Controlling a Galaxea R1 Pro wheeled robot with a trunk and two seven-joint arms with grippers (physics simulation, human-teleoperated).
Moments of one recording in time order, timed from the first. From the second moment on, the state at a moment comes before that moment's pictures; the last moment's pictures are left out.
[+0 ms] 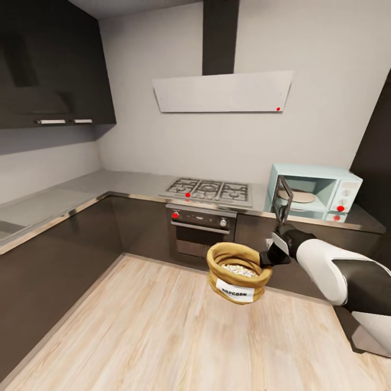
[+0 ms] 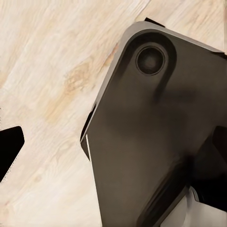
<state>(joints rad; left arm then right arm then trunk) 0.00 -0.02 0.00 -0.07 0.40 -0.09 0.16 -1.32 -0.09 0.01 0.03 0.18 0.86 0.14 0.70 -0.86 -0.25</state>
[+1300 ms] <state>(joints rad) 0.00 -0.02 0.01 -0.07 0.41 -0.09 0.16 -1.32 -0.22 0.01 0.02 0.18 0.87 0.12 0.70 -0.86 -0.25</state>
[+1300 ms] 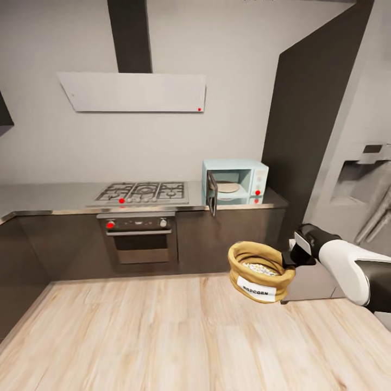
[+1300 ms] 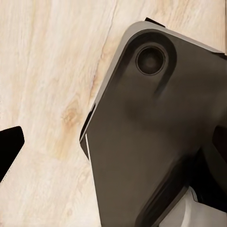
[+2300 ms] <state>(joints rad) 0.00 -0.02 0.00 -0.07 0.40 -0.09 0.16 -1.32 -0.20 0.00 -0.03 0.17 0.86 0.15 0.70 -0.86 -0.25</state>
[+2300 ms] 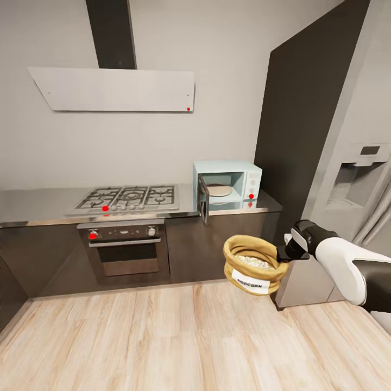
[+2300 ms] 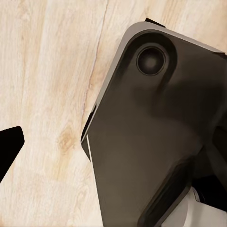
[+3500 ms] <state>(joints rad) 0.00 -0.02 0.00 -0.07 0.40 -0.09 0.16 -1.32 -0.20 0.00 -0.48 0.18 1.04 0.13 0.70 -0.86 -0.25</state>
